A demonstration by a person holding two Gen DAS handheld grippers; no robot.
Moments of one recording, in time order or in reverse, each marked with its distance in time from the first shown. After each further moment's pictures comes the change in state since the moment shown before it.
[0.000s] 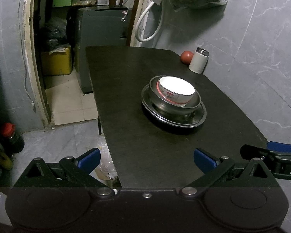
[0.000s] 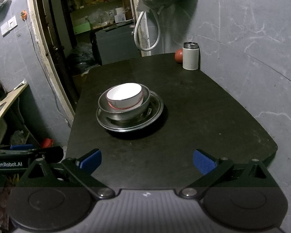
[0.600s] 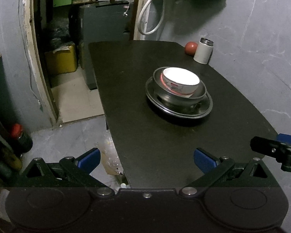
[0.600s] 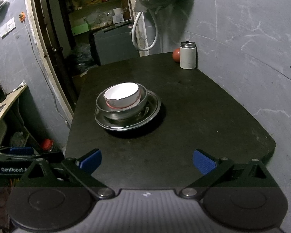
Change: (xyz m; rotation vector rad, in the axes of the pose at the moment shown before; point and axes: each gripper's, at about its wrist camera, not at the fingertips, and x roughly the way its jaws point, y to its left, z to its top) left arm 0.003 -0.002 0.001 0.042 0.047 0.056; right arm -0.002 -0.005 -0.001 0.013 0.000 0.000
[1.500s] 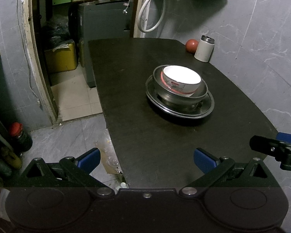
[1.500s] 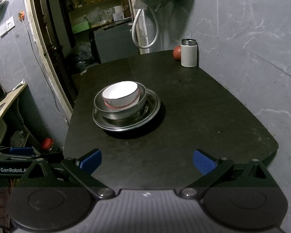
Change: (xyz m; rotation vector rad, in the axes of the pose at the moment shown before) left arm 0.008 -0.004 0.004 0.005 0.012 0.000; right arm 0.005 -0.004 0.004 0.001 0.016 0.005
